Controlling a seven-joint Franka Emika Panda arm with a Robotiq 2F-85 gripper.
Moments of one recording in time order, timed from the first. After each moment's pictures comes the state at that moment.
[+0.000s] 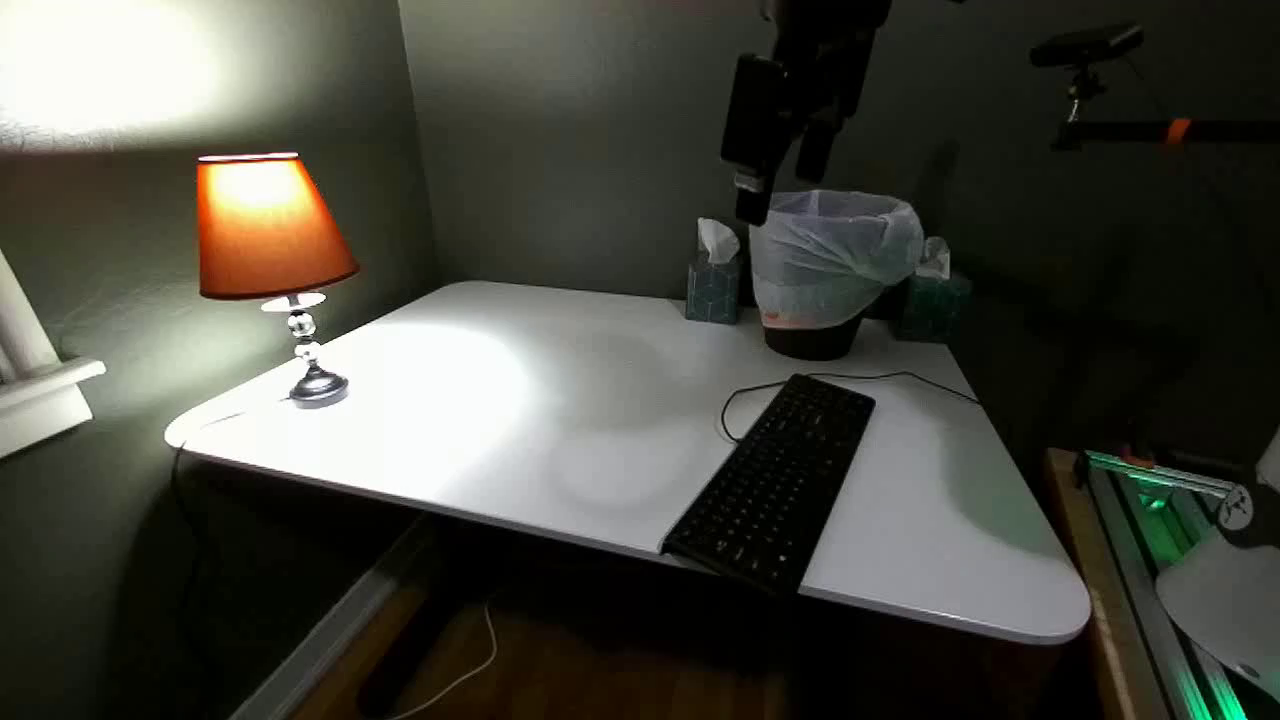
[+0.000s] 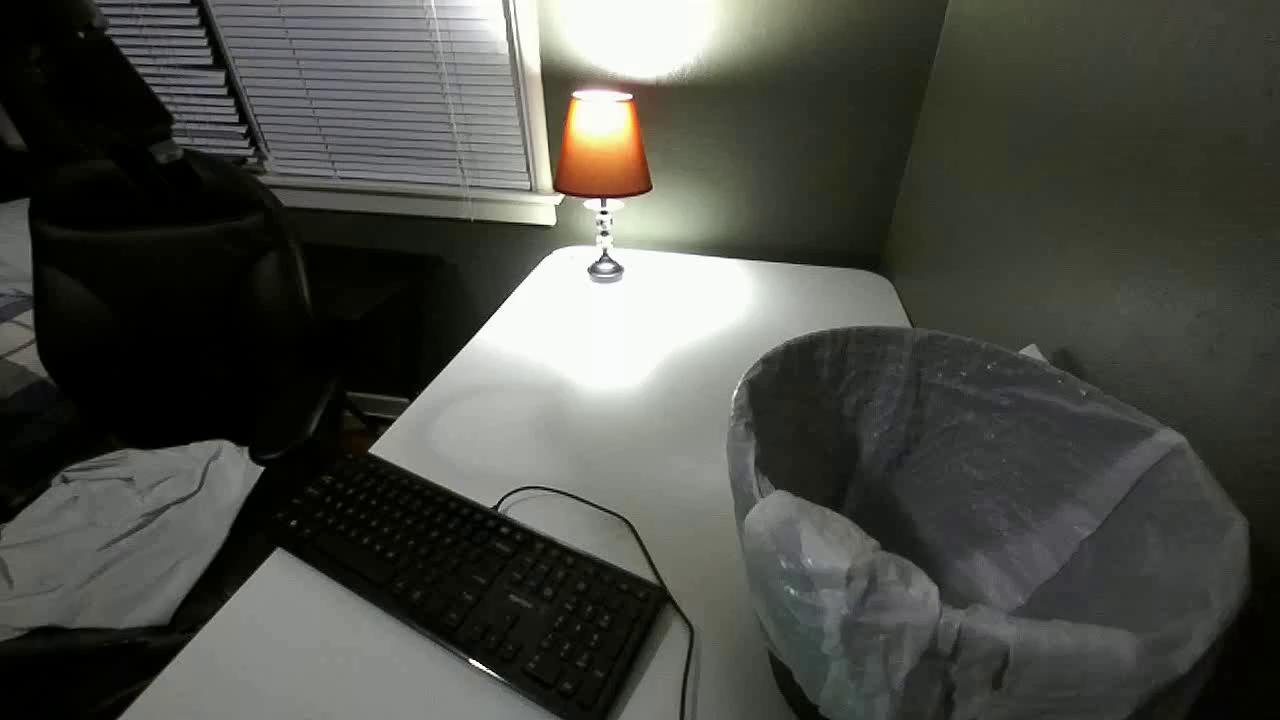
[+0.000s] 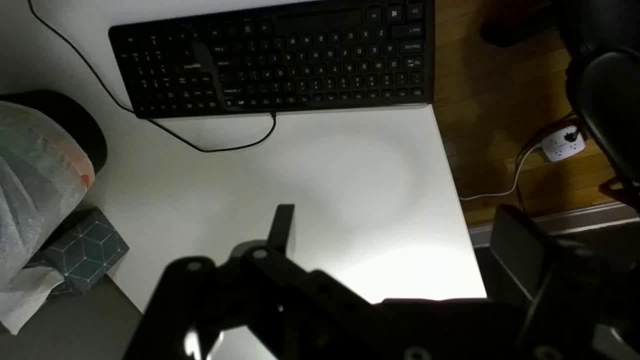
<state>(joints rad) -0.03 -0.51 0.37 -2.41 -0.14 2.03 0.53</state>
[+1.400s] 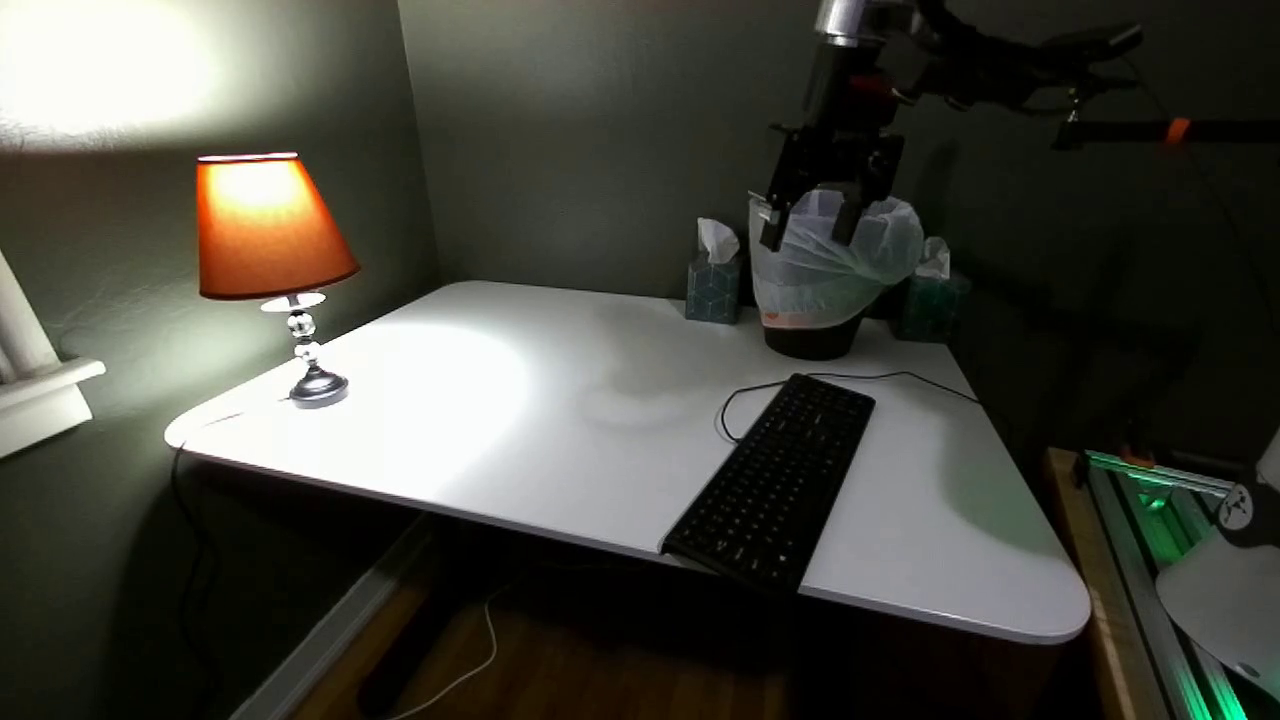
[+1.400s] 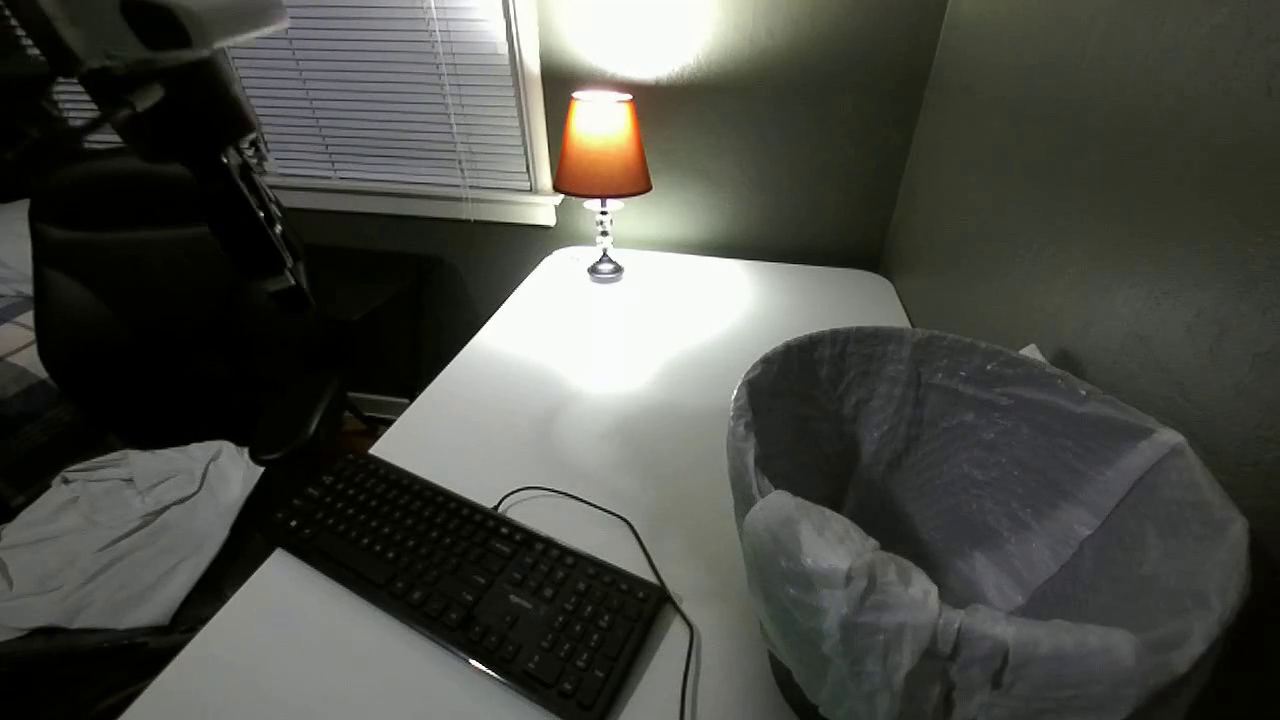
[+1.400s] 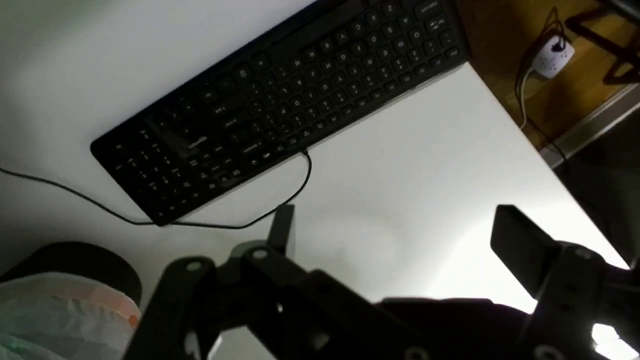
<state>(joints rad) -0.09 -0.55 0.08 -2.64 -0.01 2.29 0.57</state>
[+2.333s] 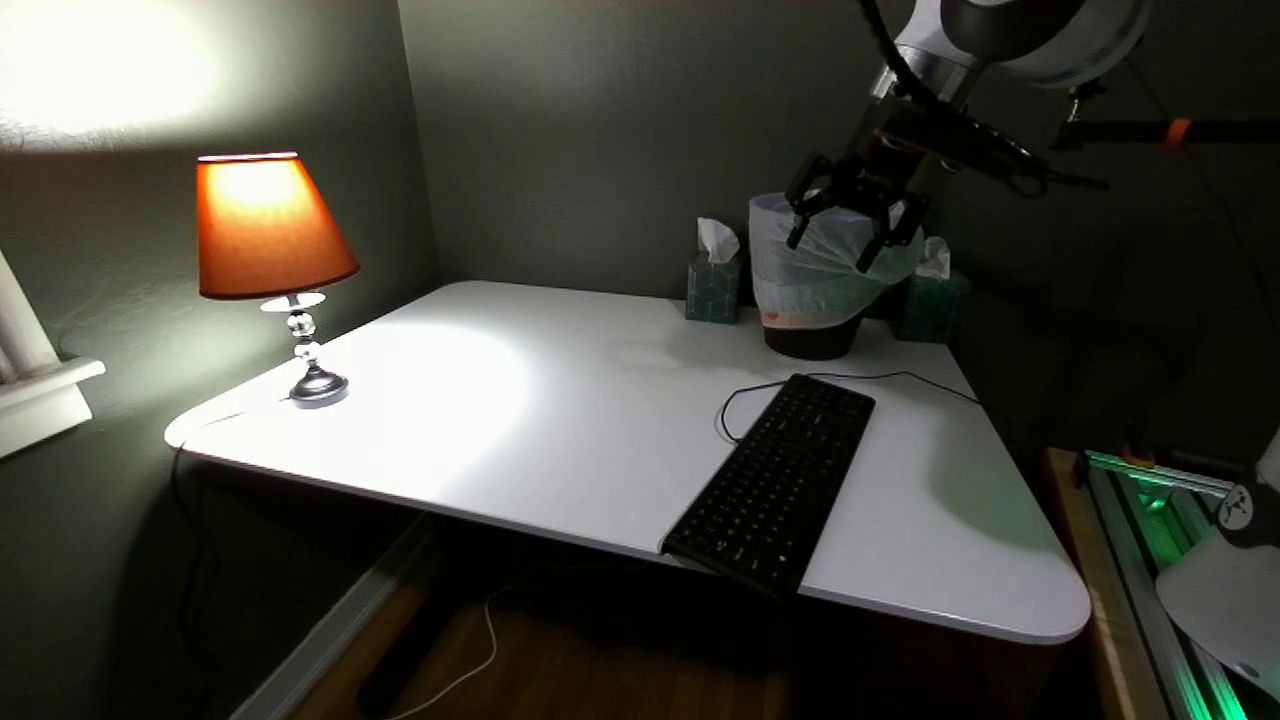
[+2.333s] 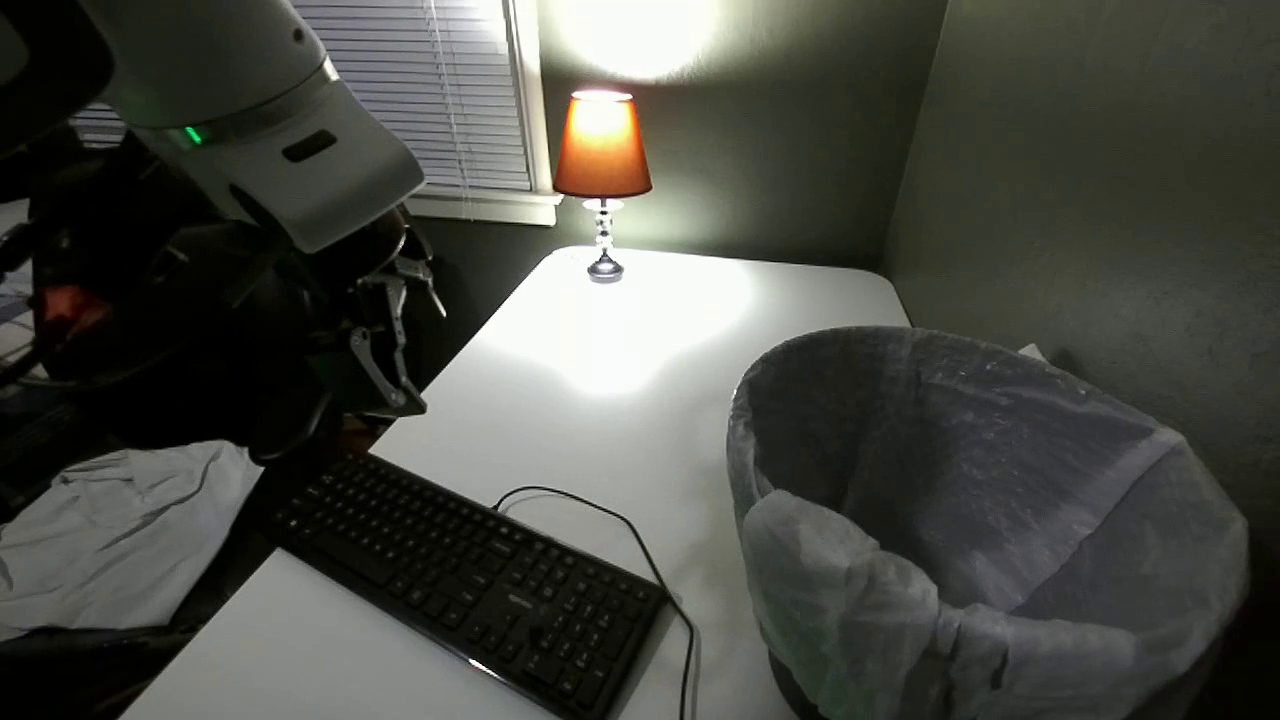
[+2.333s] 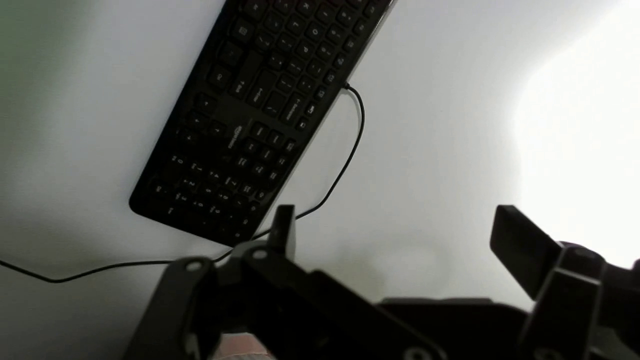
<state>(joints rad) -0.24 -0.49 -0.12 -2.76 0.19 2.59 0.56</state>
